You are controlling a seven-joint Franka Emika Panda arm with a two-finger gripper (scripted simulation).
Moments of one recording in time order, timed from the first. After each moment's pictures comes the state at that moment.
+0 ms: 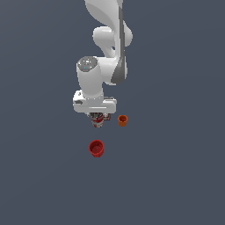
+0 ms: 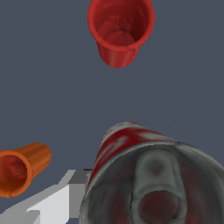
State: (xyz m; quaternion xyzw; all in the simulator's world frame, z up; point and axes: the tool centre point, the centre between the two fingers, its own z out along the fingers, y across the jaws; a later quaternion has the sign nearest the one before) arm -0.062 -0.083 0.128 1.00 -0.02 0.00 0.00
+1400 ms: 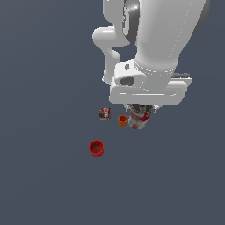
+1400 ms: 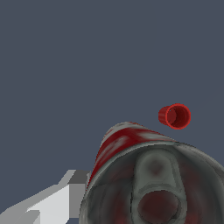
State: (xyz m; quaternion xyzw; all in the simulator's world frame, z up) arm 0.062 0.091 0.322 1.00 -0.02 0.00 0.00
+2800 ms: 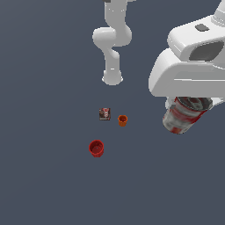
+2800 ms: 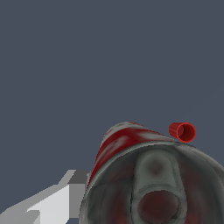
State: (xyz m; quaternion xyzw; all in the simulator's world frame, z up) arm 0.128 0.172 0.412 1.00 -0.02 0.00 0.00
